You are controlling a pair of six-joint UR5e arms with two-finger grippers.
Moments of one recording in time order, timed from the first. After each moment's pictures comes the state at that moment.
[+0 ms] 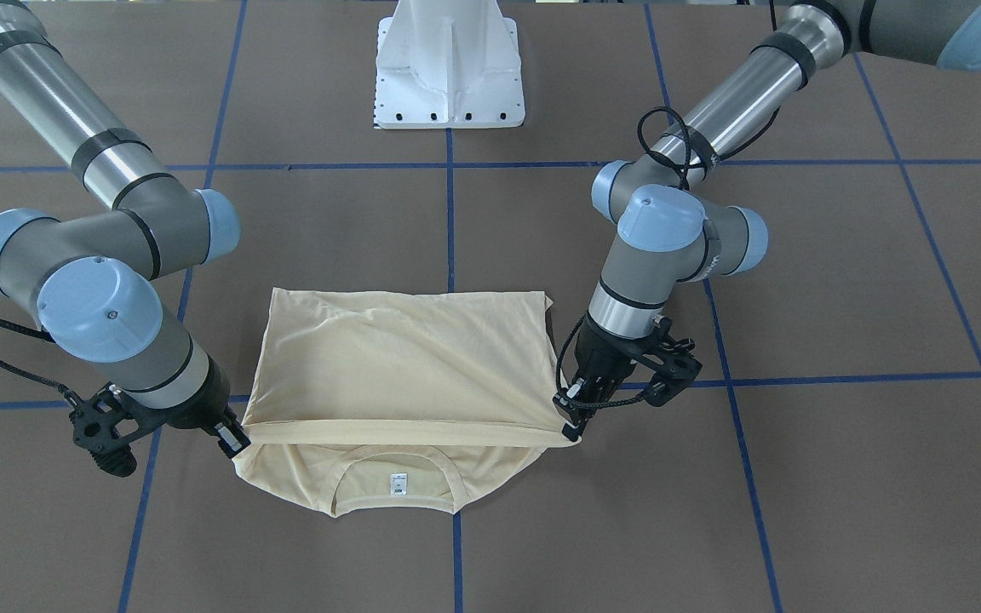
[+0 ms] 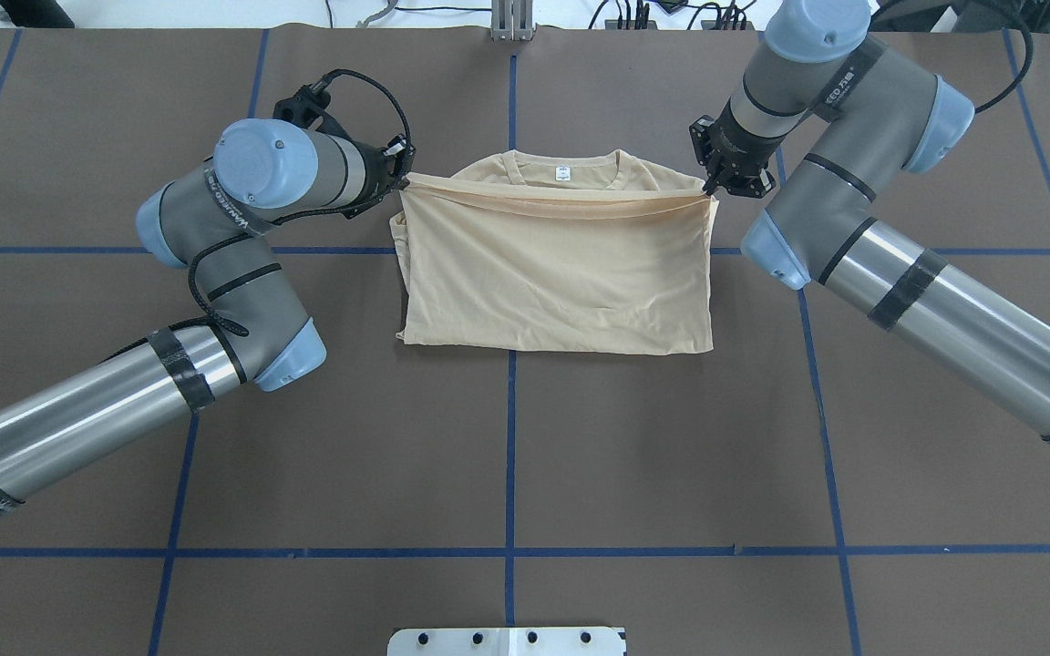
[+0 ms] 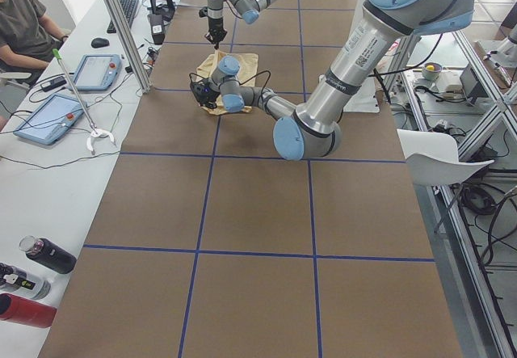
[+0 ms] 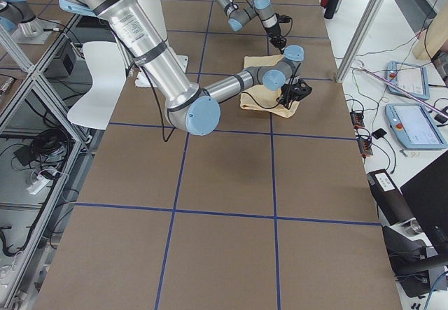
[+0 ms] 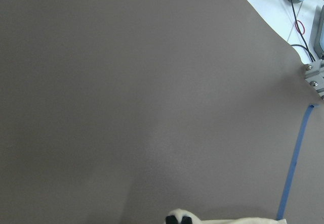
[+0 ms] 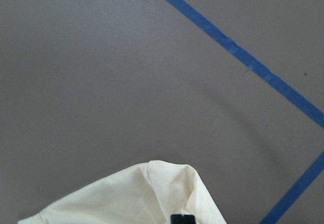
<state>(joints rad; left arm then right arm) -0.71 -2.30 -1.19 -2.35 -1.66 -1.84 0.89 -0.88 1.24 -1.29 2.08 1.77</state>
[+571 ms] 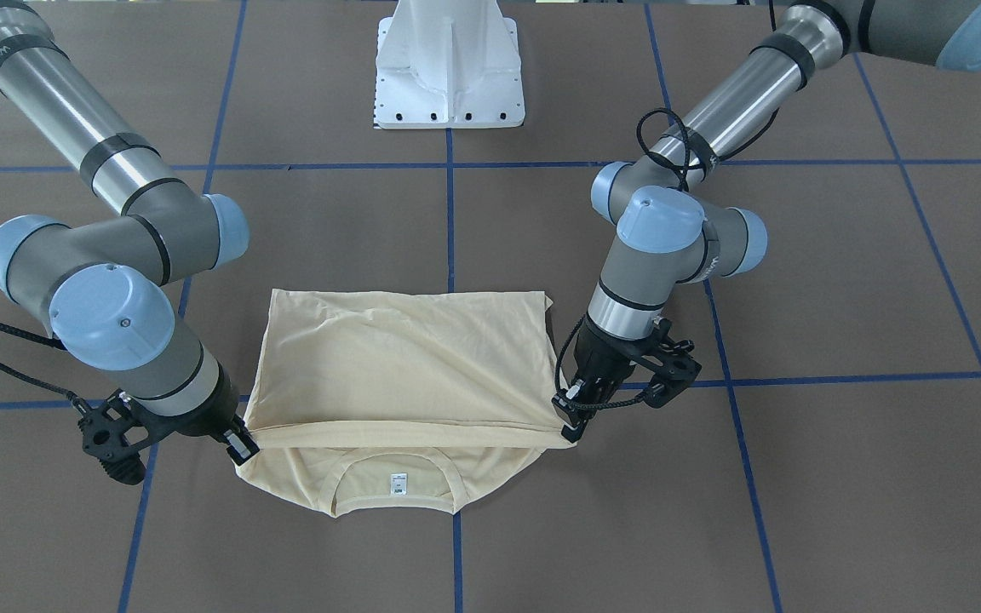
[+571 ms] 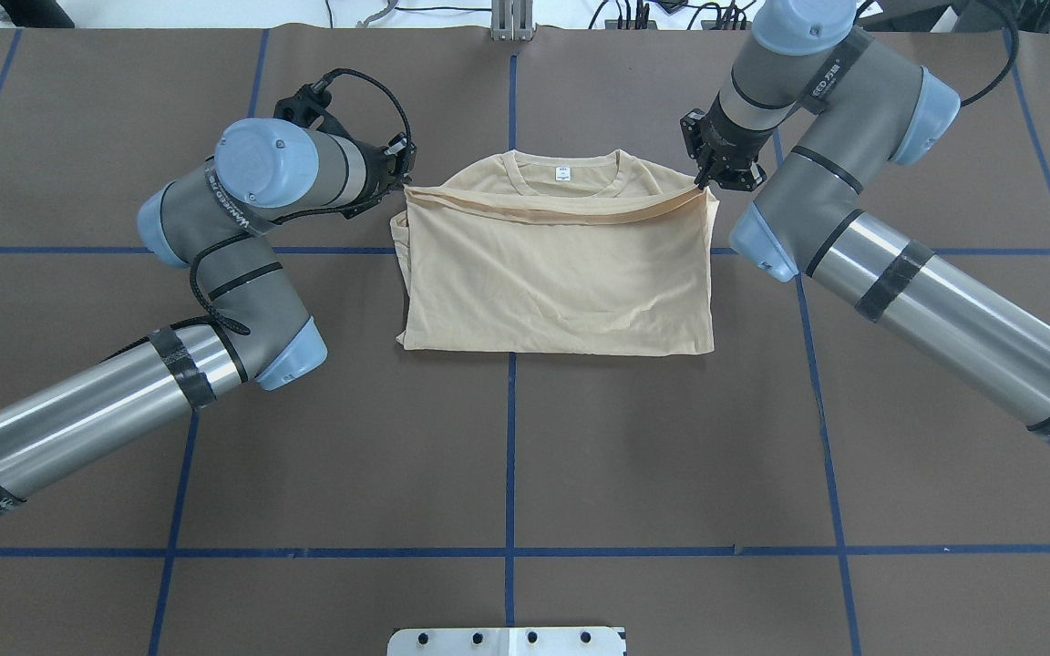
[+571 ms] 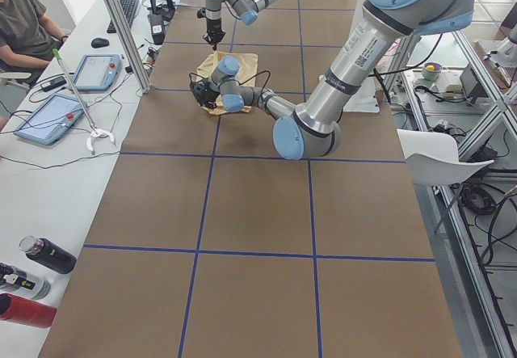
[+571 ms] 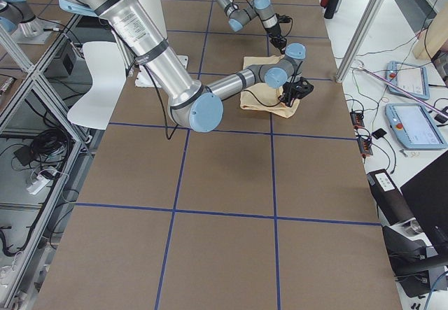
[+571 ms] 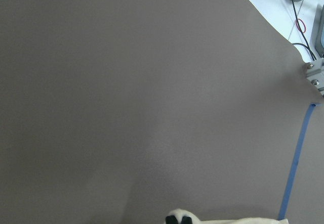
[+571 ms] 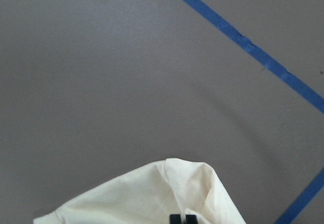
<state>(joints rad) -0.71 -2.30 -1.18 -2.36 -1.66 -1.83 0.89 -0.85 1.21 -1.29 2.07 1.77</state>
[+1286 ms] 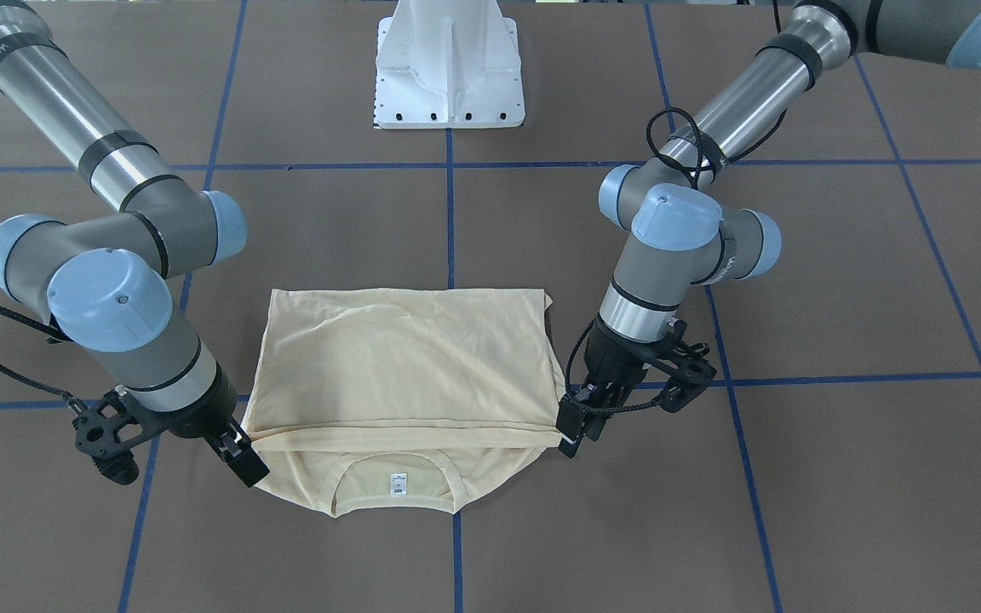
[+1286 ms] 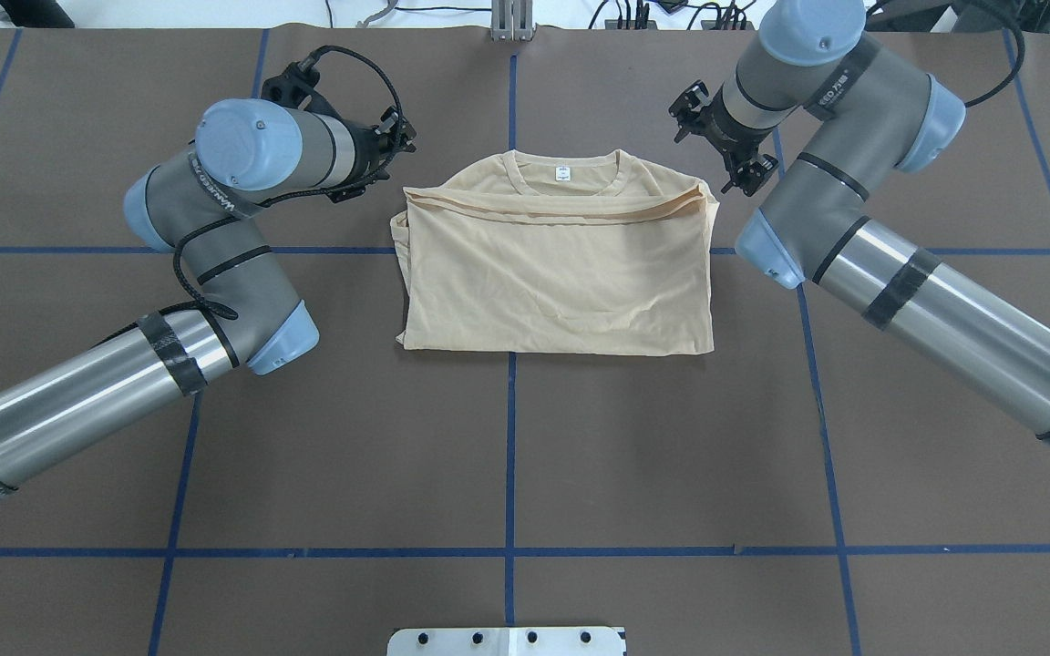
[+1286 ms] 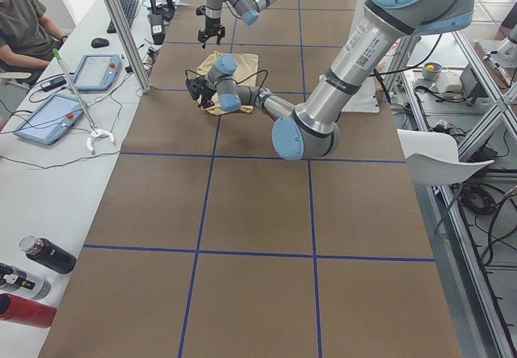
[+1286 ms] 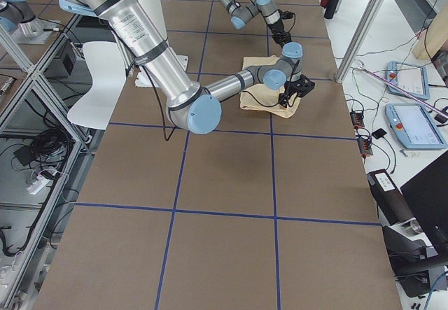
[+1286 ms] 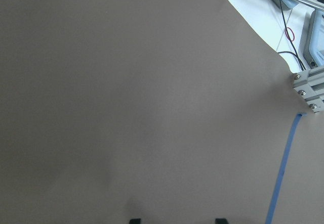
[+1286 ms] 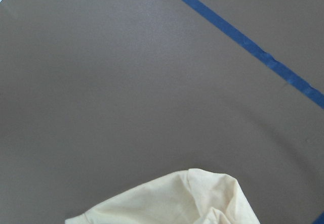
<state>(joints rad) -0.74 -2.29 -1.21 -2.39 -1.66 -1.83 0.89 -0.91 1.28 -1.17 2.00 1.81</state>
